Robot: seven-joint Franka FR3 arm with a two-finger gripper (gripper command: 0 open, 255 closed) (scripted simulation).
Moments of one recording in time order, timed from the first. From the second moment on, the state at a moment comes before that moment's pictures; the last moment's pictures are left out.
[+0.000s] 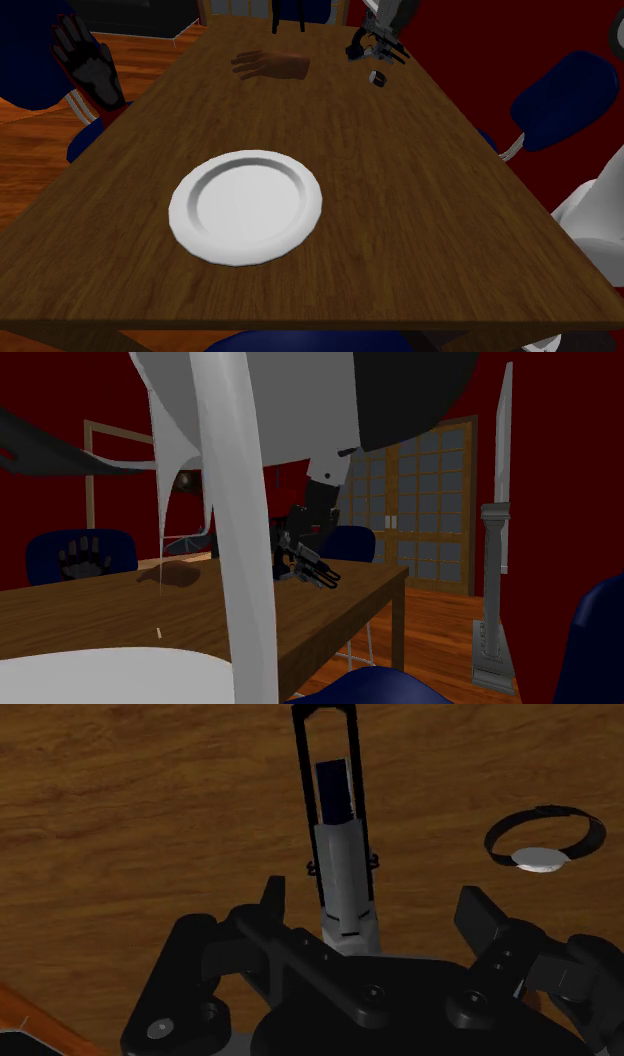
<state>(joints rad) 0.11 0.15 -0.40 -1.42 0.35 1.70 -1.04</state>
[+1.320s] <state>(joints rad) 0.11 0.18 -0.40 -1.46 0.39 1.79 -1.11</state>
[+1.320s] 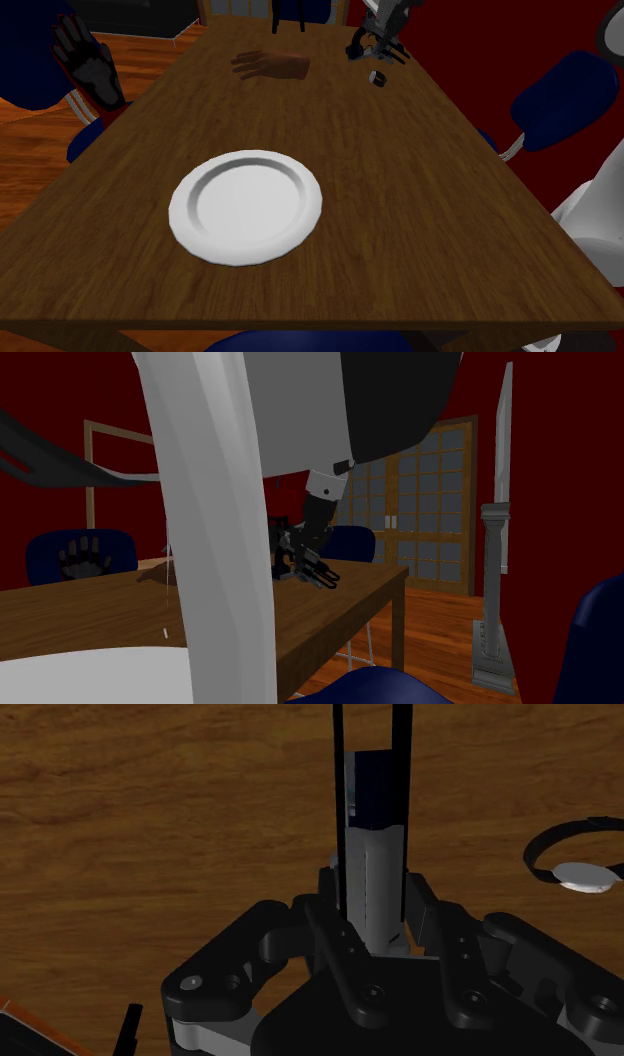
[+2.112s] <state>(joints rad) 0.08 0.24 -0.40 -1.24 0.41 1.62 -1.07</state>
